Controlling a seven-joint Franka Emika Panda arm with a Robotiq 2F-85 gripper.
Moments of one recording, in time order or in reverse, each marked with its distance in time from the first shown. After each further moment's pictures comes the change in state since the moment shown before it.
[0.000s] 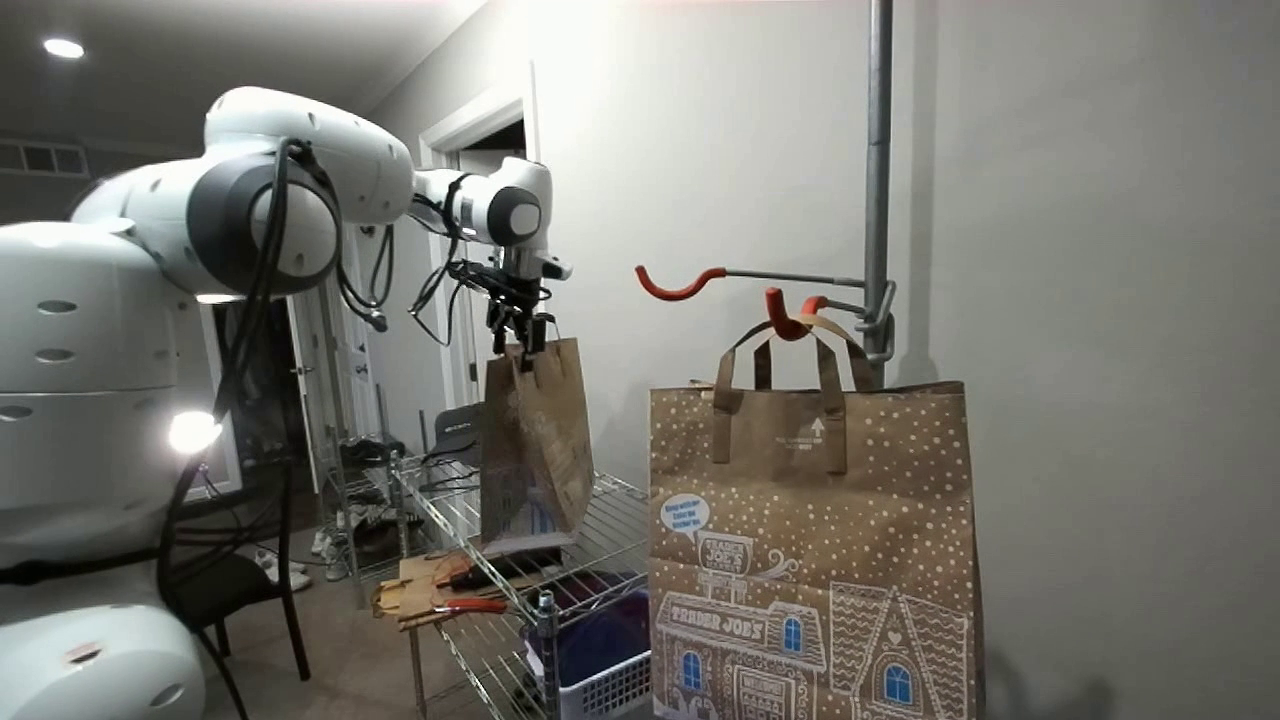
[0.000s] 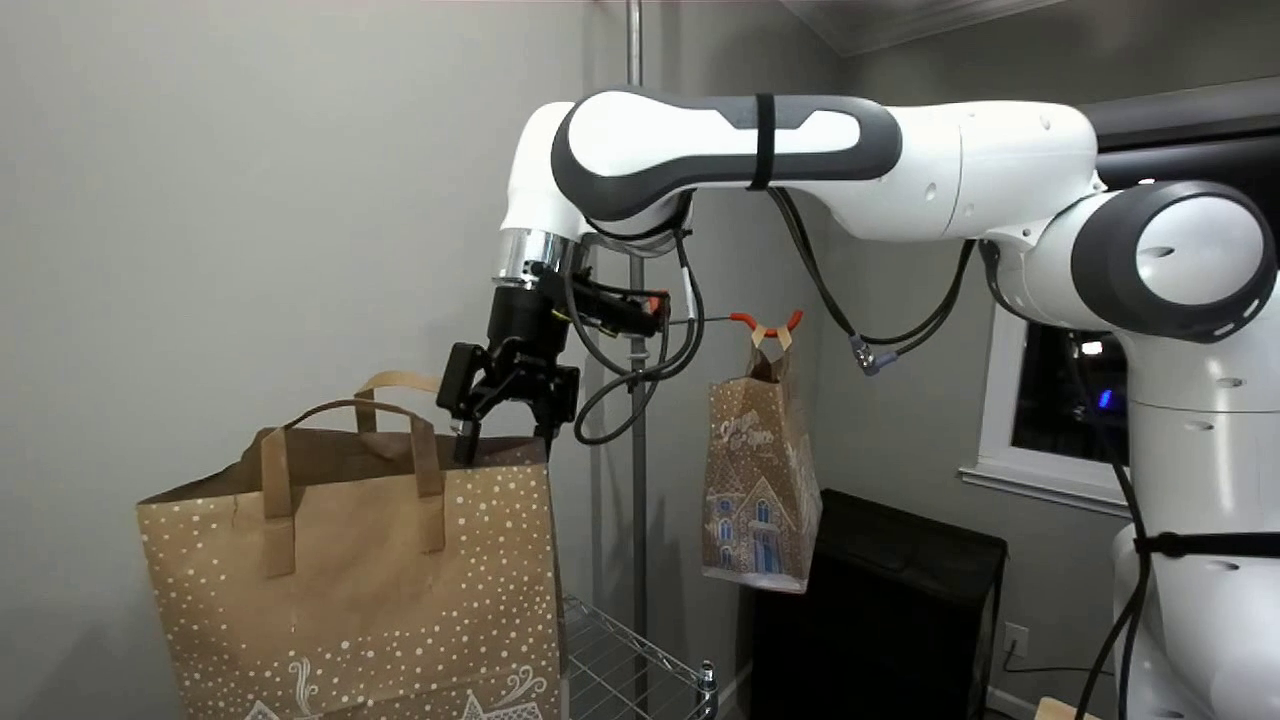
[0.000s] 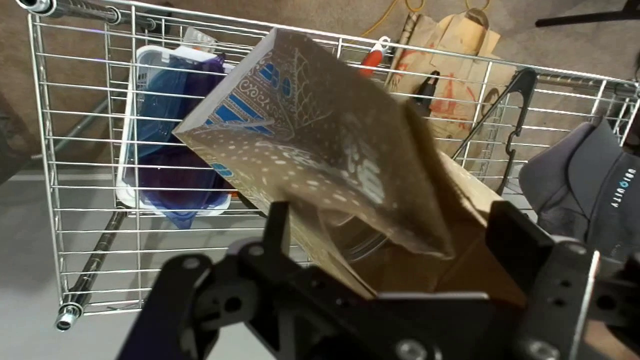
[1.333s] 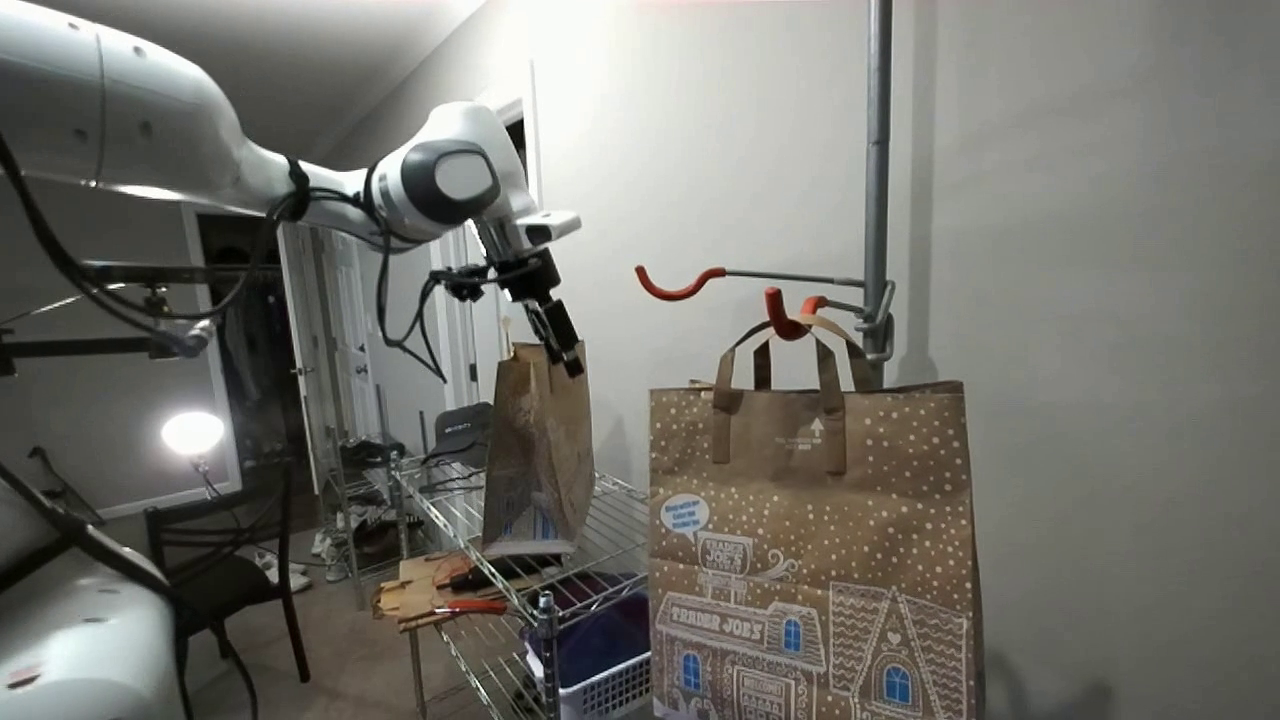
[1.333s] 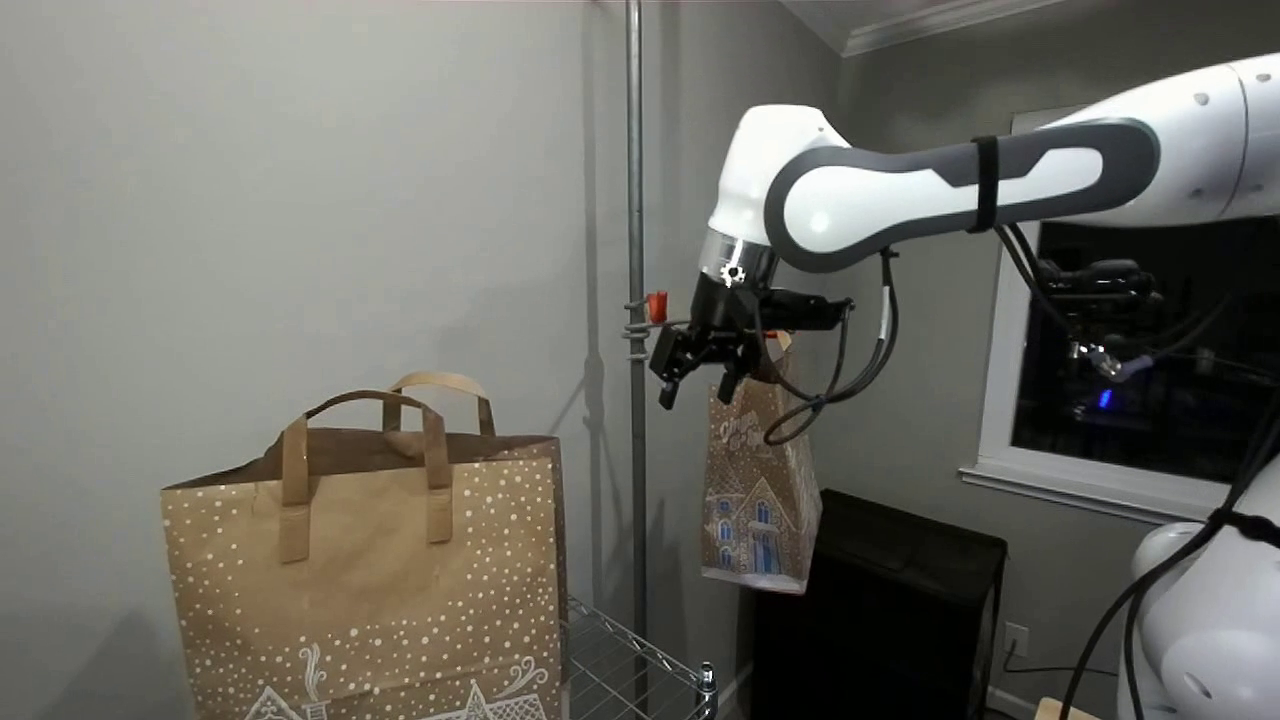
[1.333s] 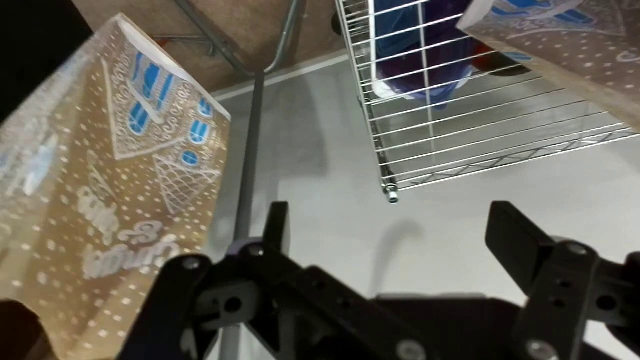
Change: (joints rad) arm -0.228 -0.620 -0.075 -0.668 -0.269 0.262 0.149
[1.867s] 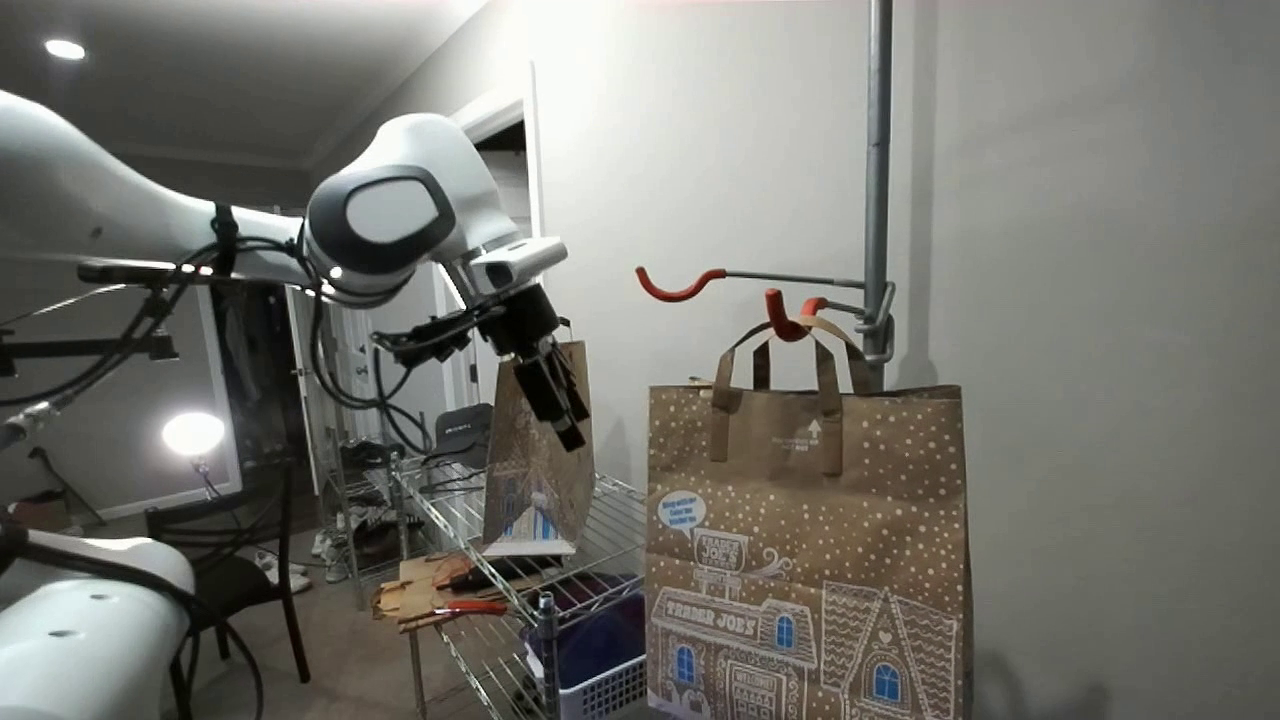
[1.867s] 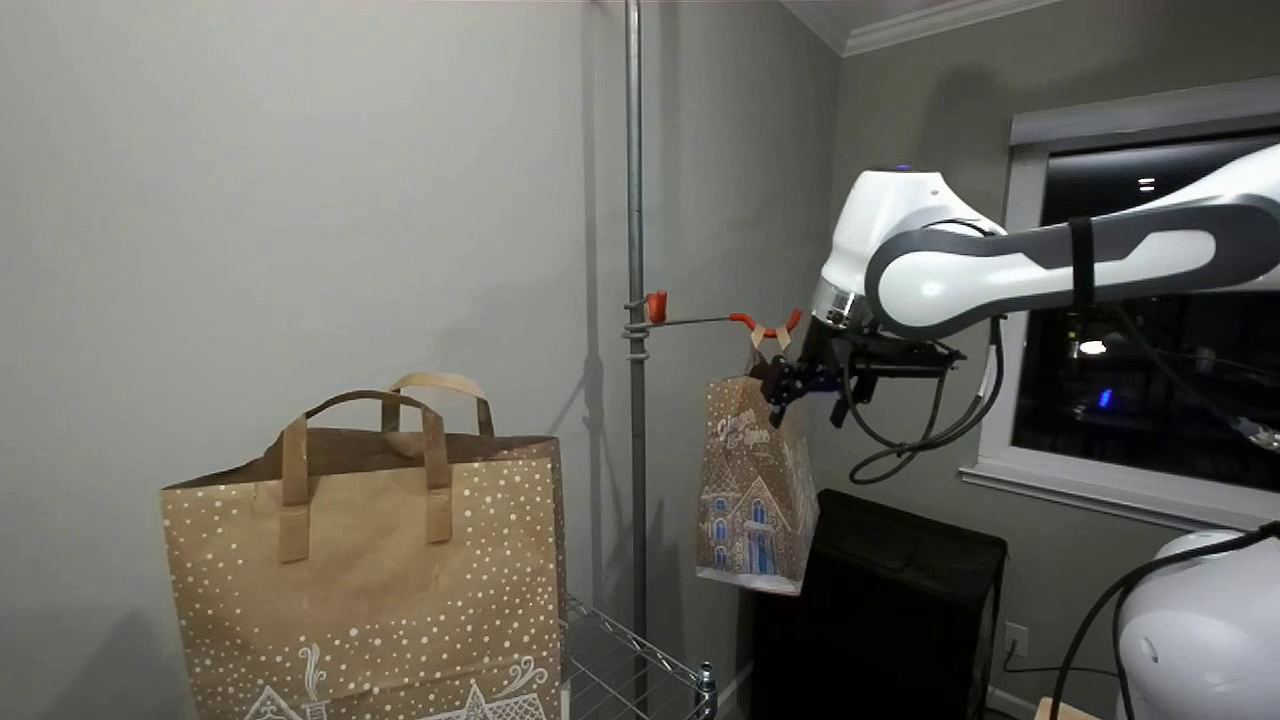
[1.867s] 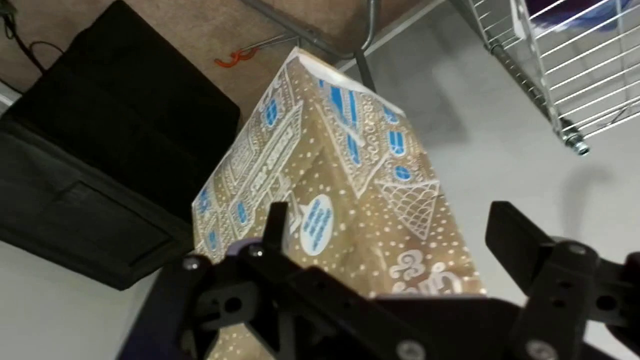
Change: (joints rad) arm -0.233 -0.335 -0.042 -0.371 -0.044 0.094 0.076
